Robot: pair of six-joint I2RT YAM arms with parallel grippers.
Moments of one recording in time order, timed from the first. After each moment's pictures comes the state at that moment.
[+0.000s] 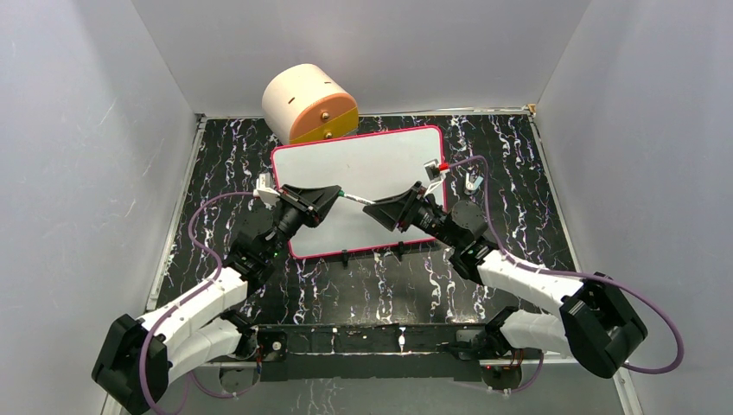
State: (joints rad) left arm -0.58 0.96 0.45 0.55 0.01 -1.51; right arm 0.72 1.16 0.51 0.82 -0.34 0.83
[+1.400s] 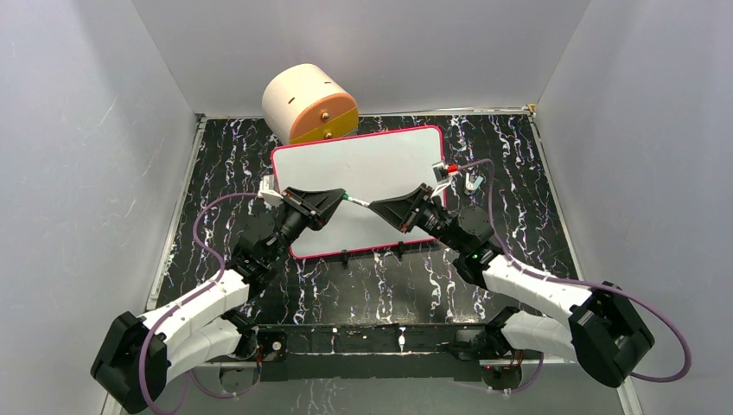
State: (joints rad) left arm -0.61 0.97 0.43 0.62 0.02 -1.52; right arm 0.72 1.11 0.49 0.85 -0.30 0.88
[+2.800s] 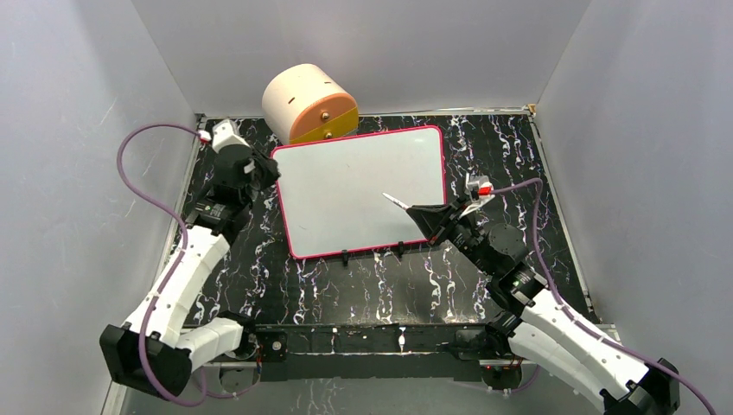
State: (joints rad) left arm -0.36 1.07 1.02 -0.33 -0.31 -0.64; right arm 0.72 0.63 0.44 0.29 -0.05 0.49
